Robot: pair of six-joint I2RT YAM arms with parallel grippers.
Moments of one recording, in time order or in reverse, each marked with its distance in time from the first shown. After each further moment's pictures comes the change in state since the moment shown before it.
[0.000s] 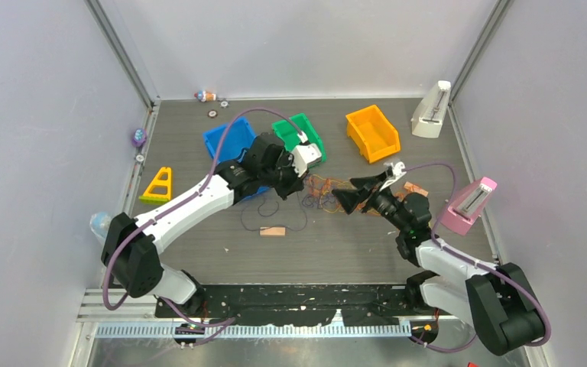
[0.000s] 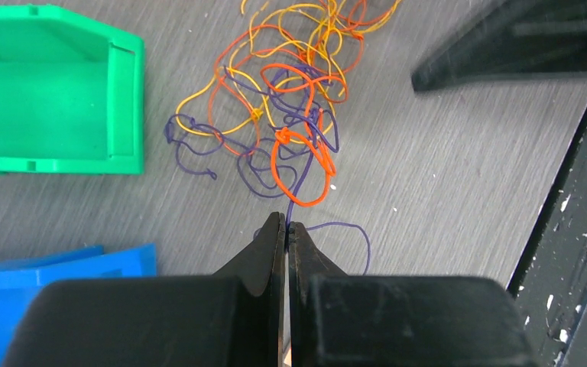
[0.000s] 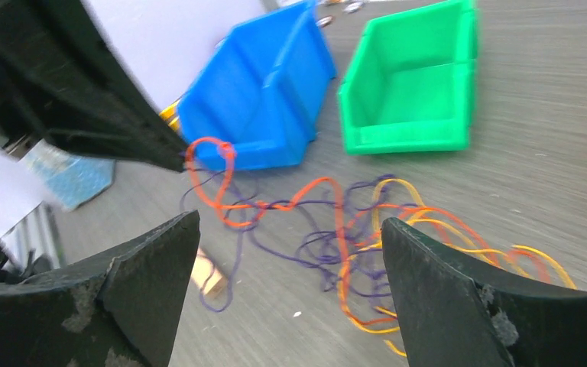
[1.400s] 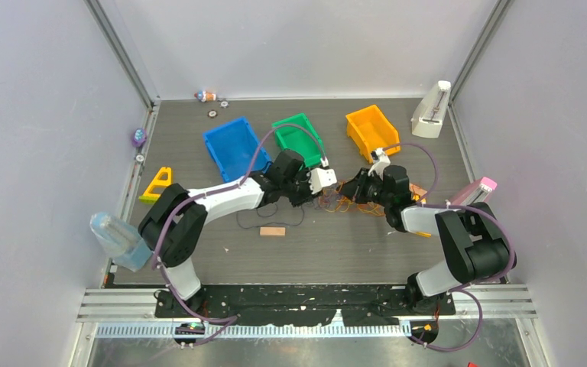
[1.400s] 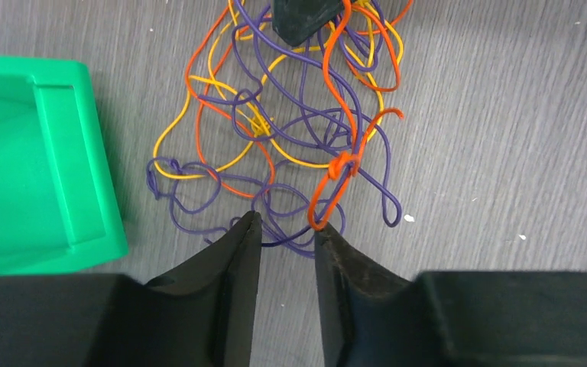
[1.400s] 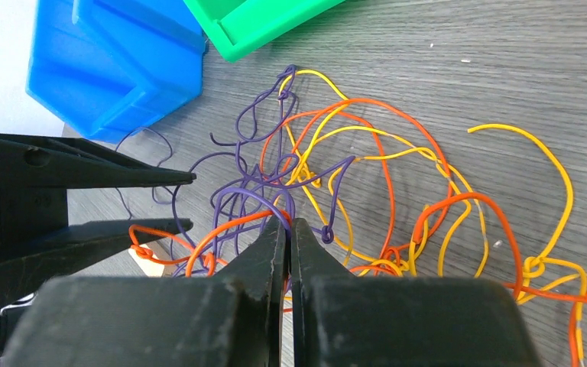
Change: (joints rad) left arm -0.027 0.274 -0.105 0.296 -0.020 0.268; right arm -0.046 0.448 0.252 -0.286 -0.037 0.089
